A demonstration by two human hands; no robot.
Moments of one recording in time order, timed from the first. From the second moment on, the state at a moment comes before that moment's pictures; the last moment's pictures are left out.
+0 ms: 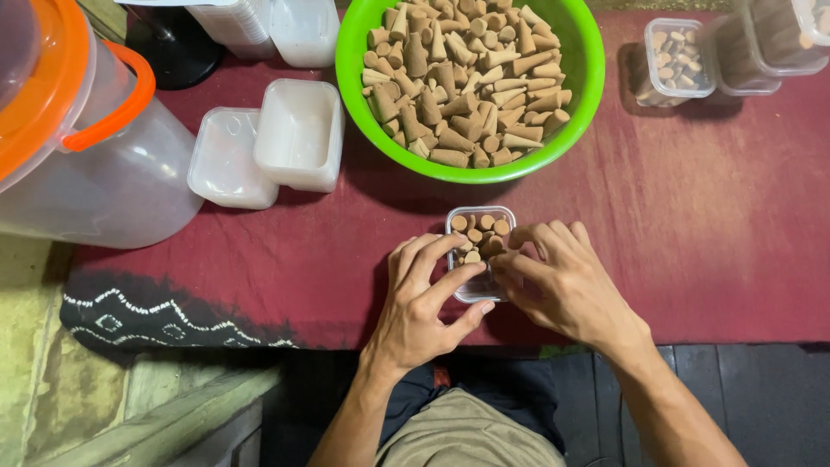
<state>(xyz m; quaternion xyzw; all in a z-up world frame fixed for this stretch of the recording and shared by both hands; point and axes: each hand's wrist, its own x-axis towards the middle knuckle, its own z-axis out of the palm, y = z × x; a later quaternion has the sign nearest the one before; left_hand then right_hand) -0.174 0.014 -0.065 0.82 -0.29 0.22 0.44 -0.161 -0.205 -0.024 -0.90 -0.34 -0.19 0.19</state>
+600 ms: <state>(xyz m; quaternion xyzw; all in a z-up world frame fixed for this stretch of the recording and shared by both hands) -0.168 0.008 -0.060 0.83 -0.31 0.21 0.41 -0.153 -0.208 -0.036 -0.91 -0.33 -0.13 0.21</state>
